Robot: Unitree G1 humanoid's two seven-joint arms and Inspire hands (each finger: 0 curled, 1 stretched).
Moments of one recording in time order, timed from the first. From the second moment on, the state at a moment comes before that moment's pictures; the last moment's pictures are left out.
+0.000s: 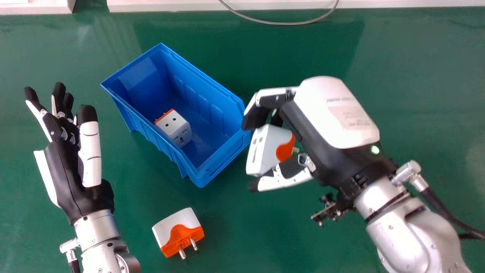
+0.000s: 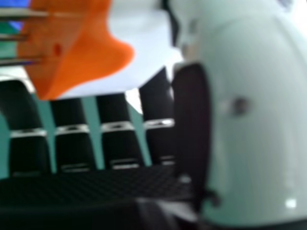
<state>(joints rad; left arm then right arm) -0.23 0.02 0.34 0.87 -0.20 -1.04 0.00 -0.04 -0.26 0.31 -0.46 -0.81 0.01 0.17</state>
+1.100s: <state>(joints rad) -0.31 0.05 0.36 0.95 -0.18 -1.07 0.01 -0.66 -0.03 0.50 0.61 -0.87 -0.22 -0.43</state>
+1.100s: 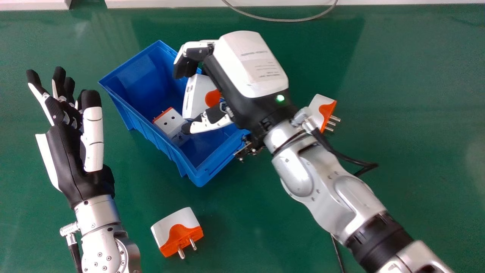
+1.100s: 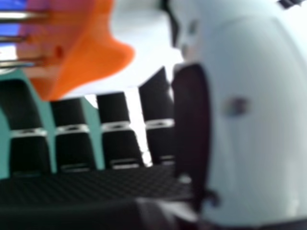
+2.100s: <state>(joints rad) -0.29 0.05 0.36 0.95 -0.16 -1.09 0.03 -0.63 -0.08 0.58 0.45 -0.90 -0.12 -0.38</state>
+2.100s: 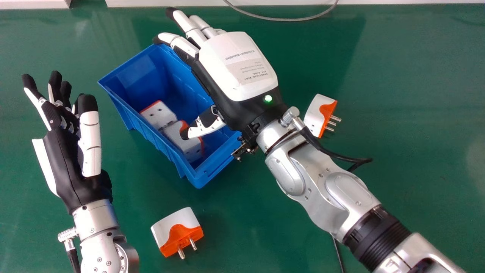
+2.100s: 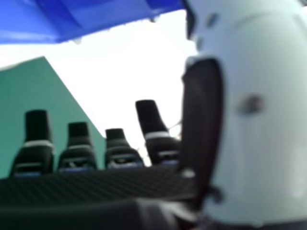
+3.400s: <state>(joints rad) -0.23 0.04 0.34 0.85 -0.20 -1.03 -0.02 -0.21 -0.12 0.83 -0.45 -1.19 0.22 0.79</state>
